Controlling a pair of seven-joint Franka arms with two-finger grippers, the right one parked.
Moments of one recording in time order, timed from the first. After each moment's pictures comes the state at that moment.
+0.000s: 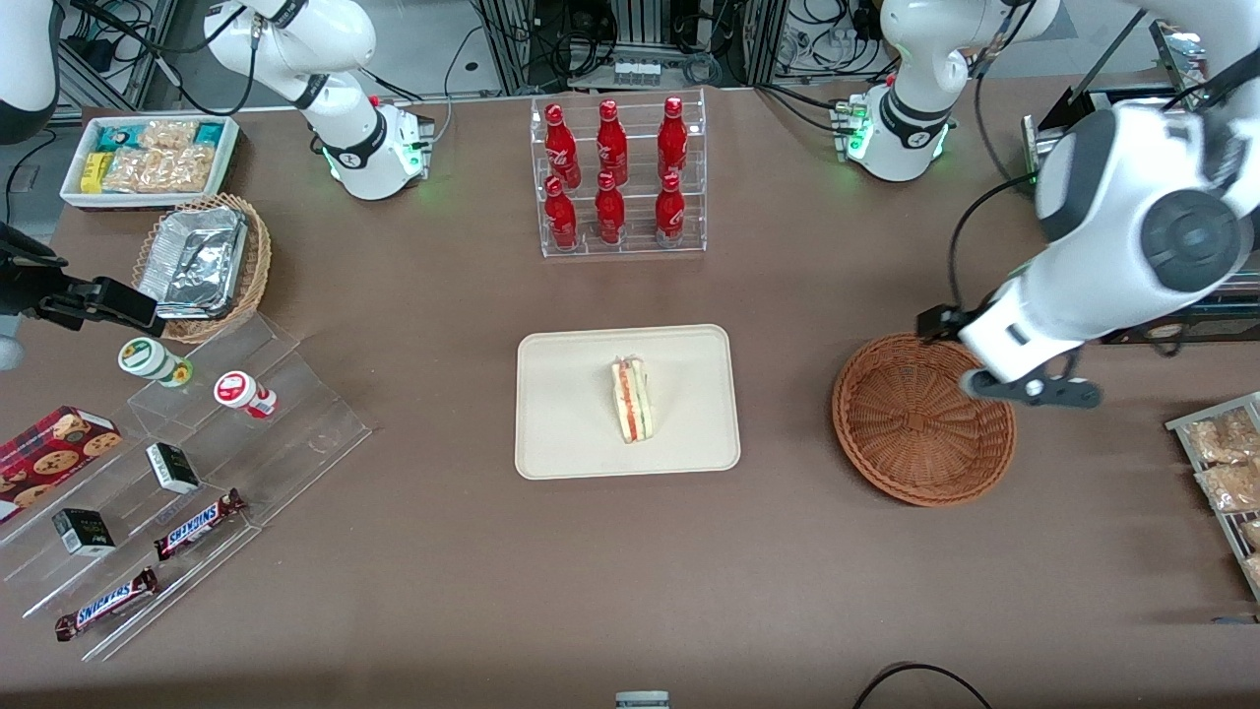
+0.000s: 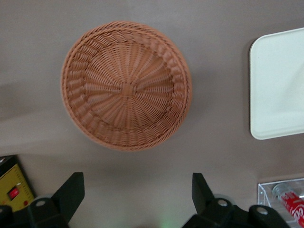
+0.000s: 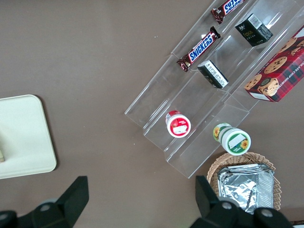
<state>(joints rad) 0.04 0.15 -0.24 -1.65 0.03 1.60 -0.06</state>
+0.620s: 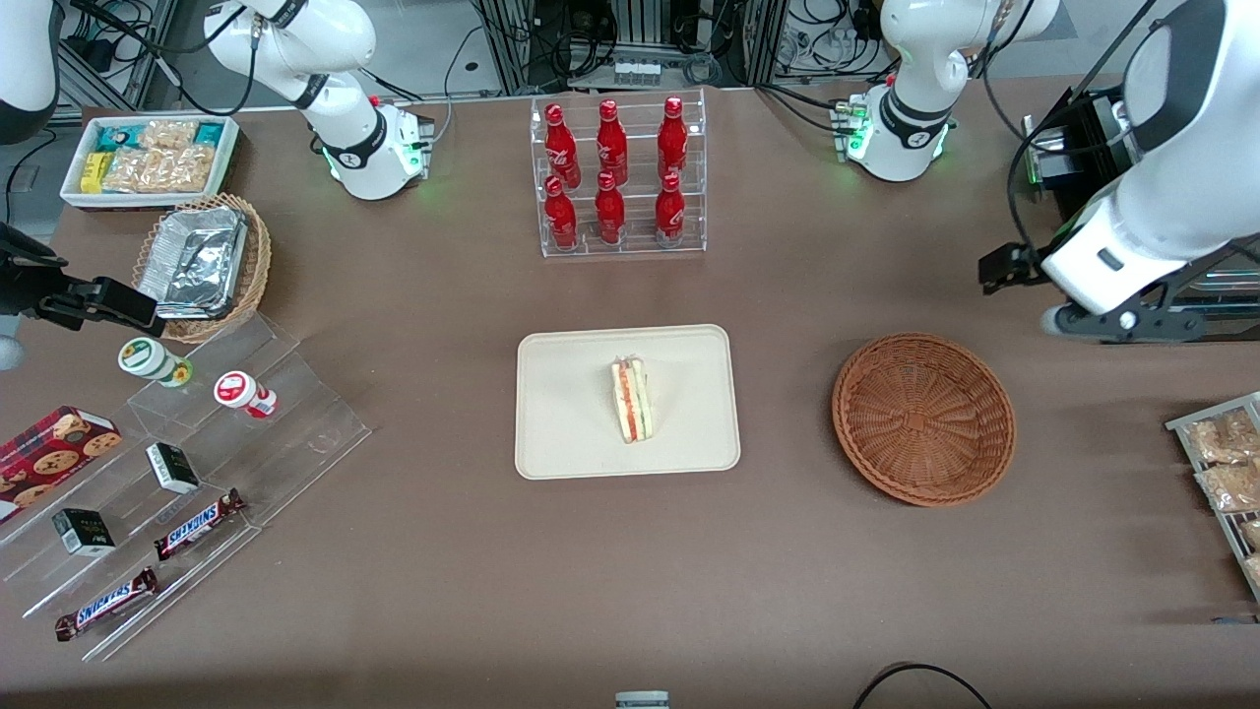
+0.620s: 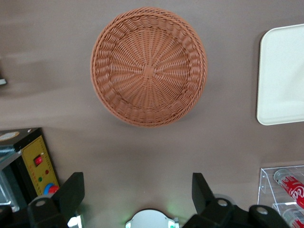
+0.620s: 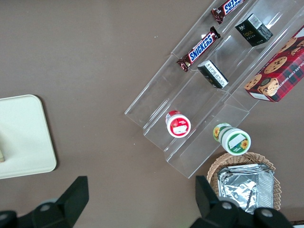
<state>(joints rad) 0.04 0.02 -0.17 -1.64 0.03 1.47 -0.05</state>
